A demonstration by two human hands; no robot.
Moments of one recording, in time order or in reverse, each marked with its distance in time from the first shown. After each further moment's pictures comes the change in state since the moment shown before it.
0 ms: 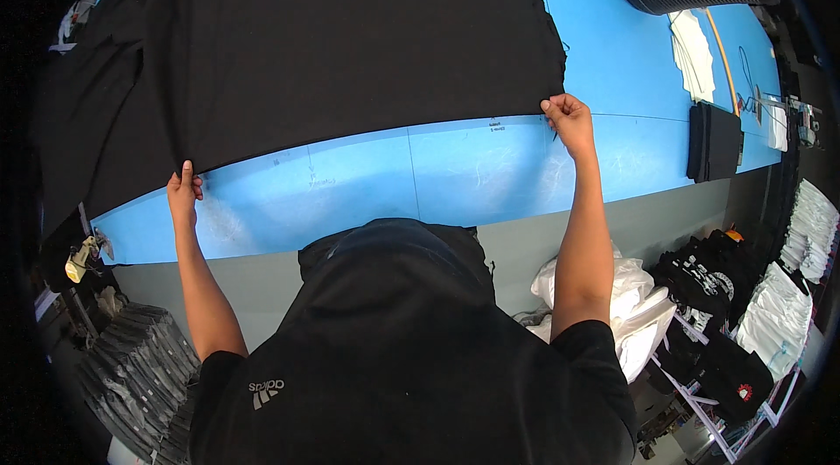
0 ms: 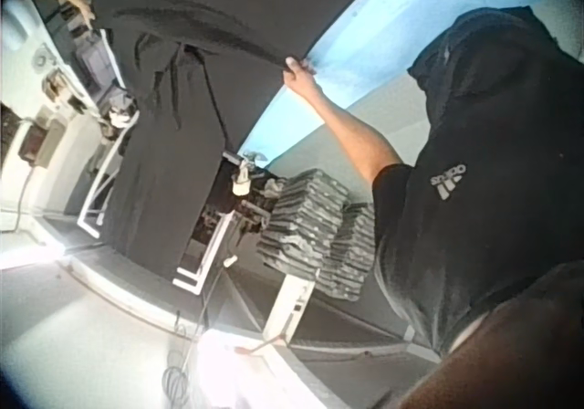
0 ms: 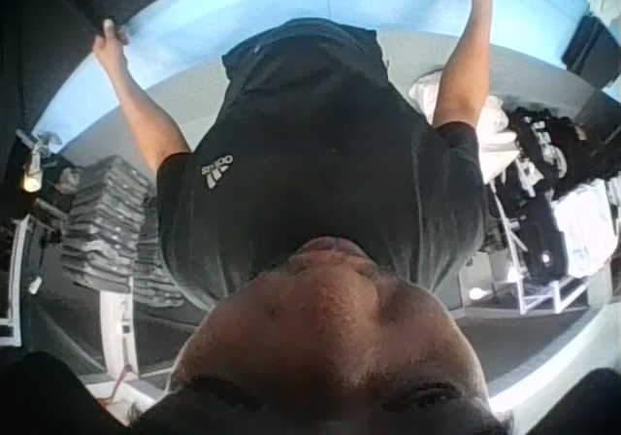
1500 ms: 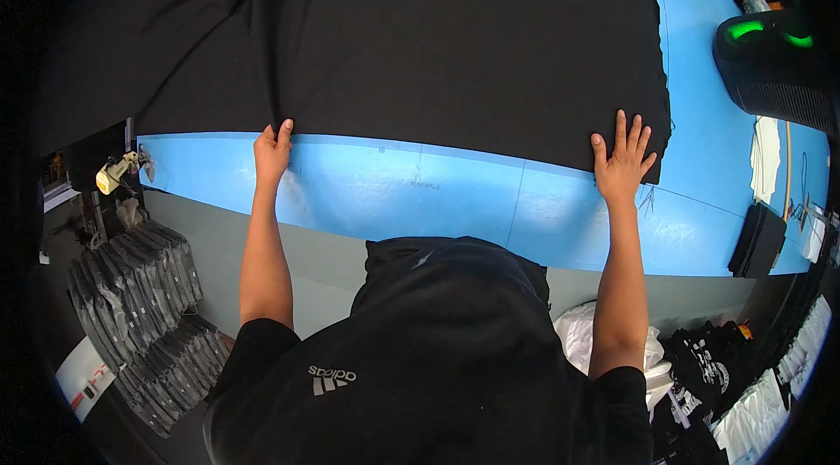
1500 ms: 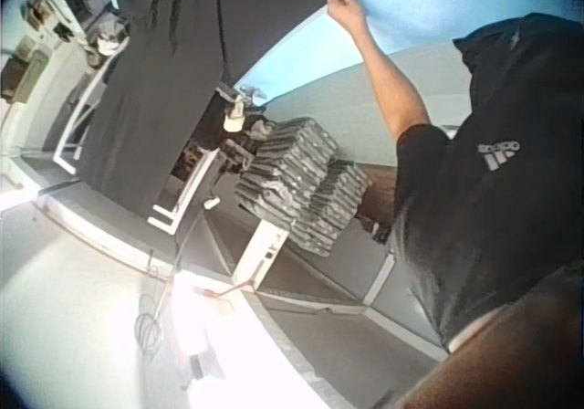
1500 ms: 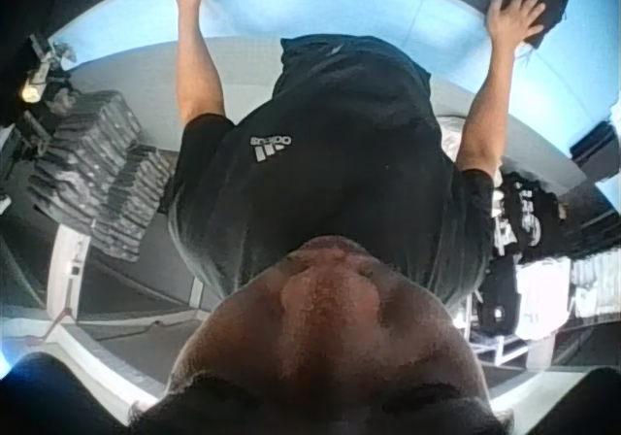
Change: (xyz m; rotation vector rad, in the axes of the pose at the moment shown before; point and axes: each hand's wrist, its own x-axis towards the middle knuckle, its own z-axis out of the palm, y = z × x) left_hand -0.010 -0.013 0.021 0.357 0.134 0.132; right_hand 0.002 -0.027 0.099 -1.173 0.229 -0.434
